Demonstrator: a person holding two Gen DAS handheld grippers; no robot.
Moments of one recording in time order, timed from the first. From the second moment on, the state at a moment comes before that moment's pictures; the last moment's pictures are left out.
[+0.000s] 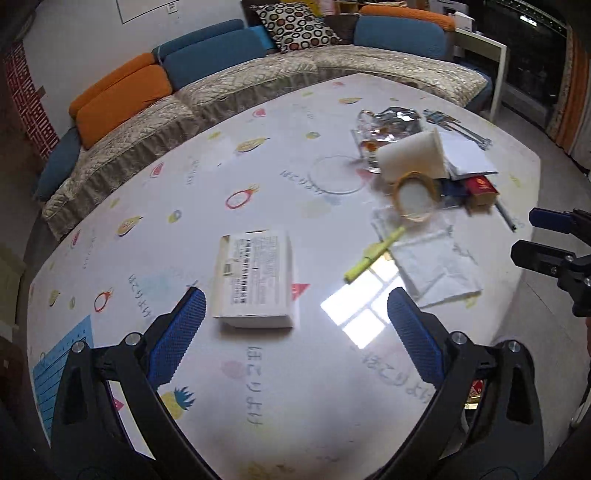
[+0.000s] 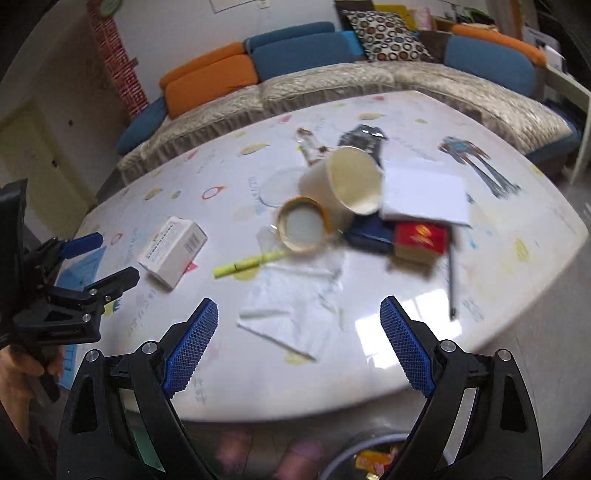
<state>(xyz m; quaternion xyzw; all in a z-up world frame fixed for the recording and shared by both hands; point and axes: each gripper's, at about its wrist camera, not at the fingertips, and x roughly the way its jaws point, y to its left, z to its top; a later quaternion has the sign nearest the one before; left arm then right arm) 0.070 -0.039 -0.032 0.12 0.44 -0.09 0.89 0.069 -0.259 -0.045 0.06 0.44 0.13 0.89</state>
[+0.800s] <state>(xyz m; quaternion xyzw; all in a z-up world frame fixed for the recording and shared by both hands) 0.137 0.000 -0.116 0.07 0.50 -0.09 0.86 0.149 -0.216 -0.116 -0.04 0.48 0.12 0.87</state>
